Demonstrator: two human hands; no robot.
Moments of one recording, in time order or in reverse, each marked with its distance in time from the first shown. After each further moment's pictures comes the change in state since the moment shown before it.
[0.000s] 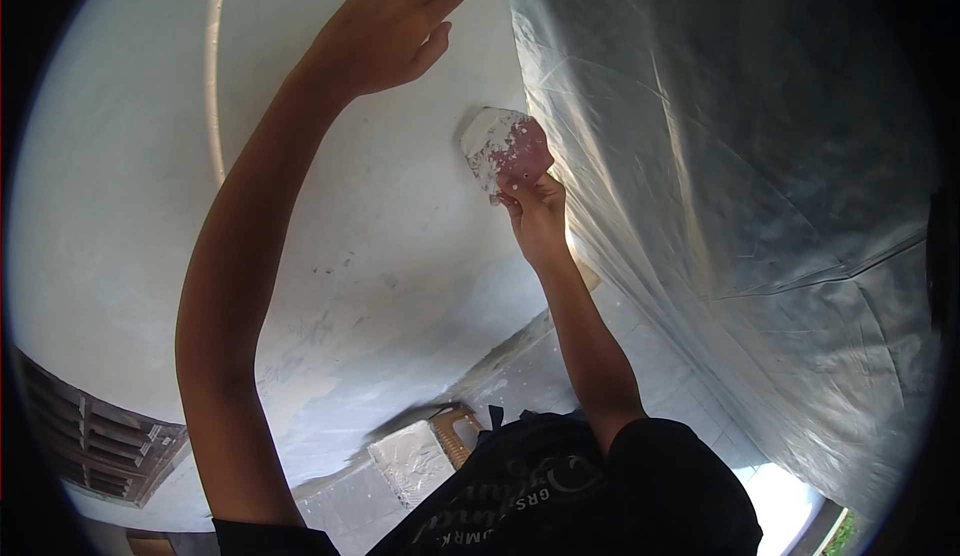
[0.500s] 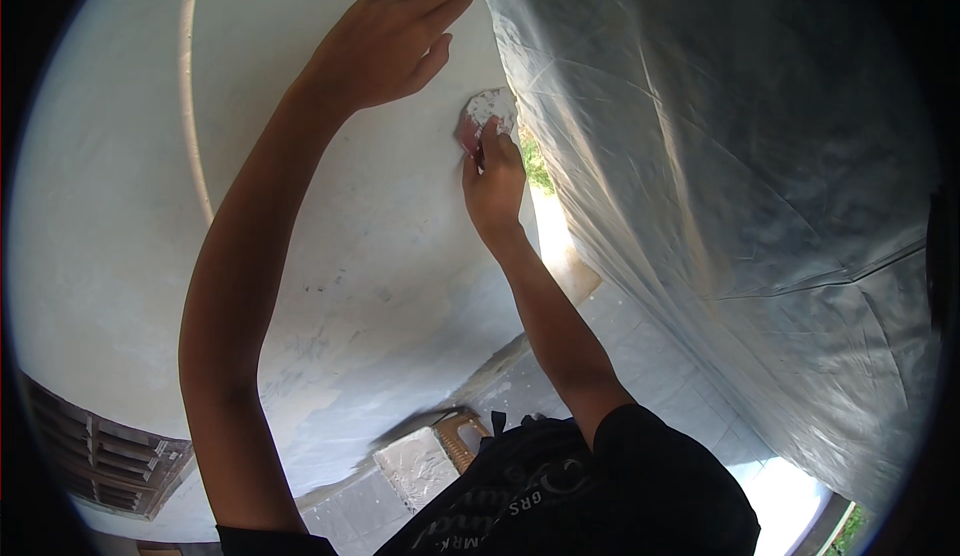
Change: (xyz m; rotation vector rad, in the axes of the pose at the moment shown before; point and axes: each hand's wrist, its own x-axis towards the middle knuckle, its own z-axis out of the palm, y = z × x) left_hand 0.021 0.009 0.013 -0.063 0.003 0.027; right_hand 0.057 0.034 0.014 -1.357 0.220 -0.584
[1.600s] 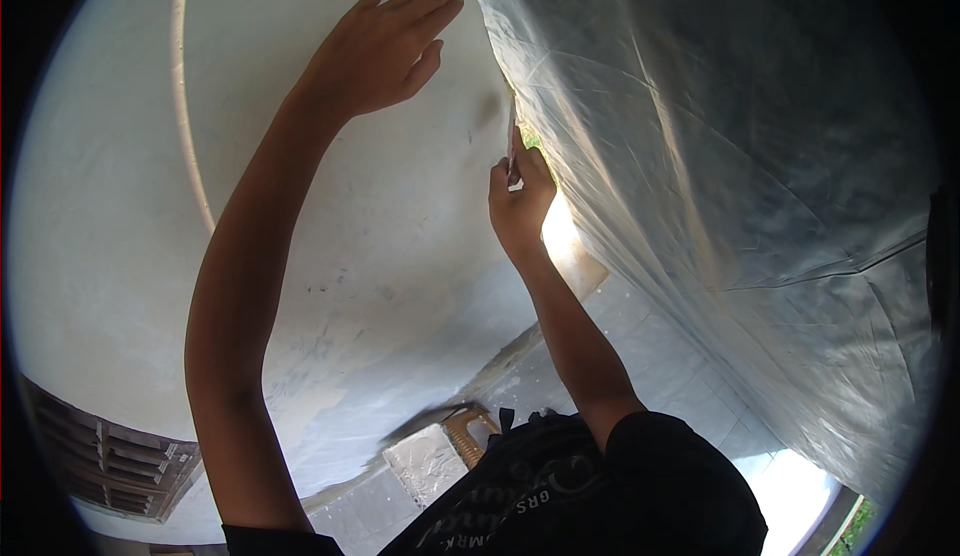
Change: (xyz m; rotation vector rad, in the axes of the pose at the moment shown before) left_hand -0.003 0.004 0.004 0.000 -0.020 0.005; right_hand -0.017 -0.006 -0.041 0.323 0.103 0.110
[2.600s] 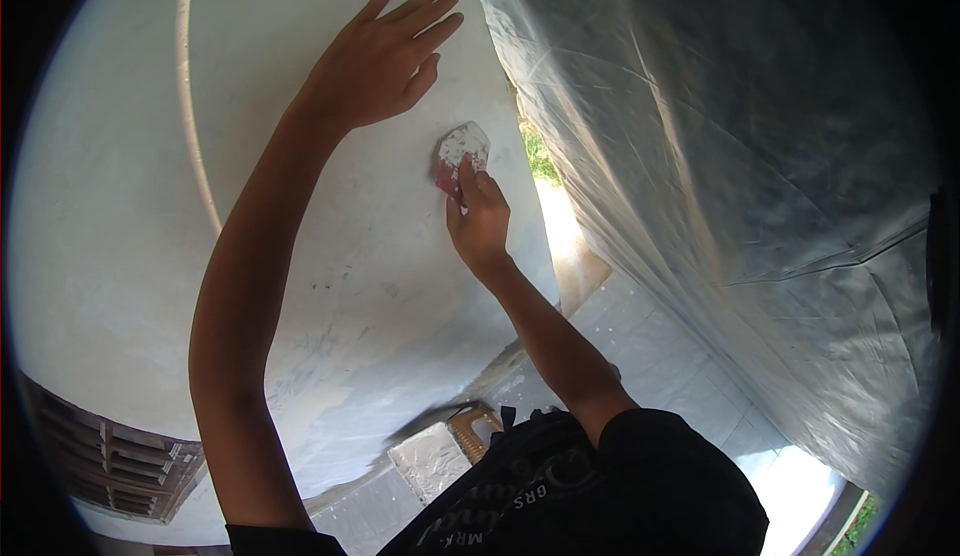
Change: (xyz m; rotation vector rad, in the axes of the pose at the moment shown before) left_hand -0.014 0.007 0.011 0.129 0.006 -0.019; right_hand -0.047 0.010 0.041 -0.189 -0.078 -0.207
